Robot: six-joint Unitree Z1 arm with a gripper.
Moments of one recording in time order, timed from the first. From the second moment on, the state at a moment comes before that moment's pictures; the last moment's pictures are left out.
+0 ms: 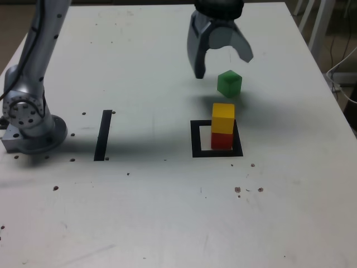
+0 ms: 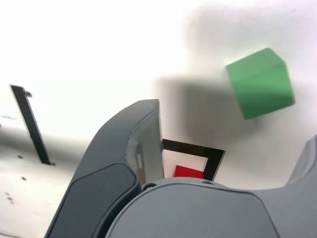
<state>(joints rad) 0.30 2.13 -1.83 1.43 0.03 0.10</state>
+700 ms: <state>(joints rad) 0.37 2.28 -1.93 1.43 -0.03 0.07</state>
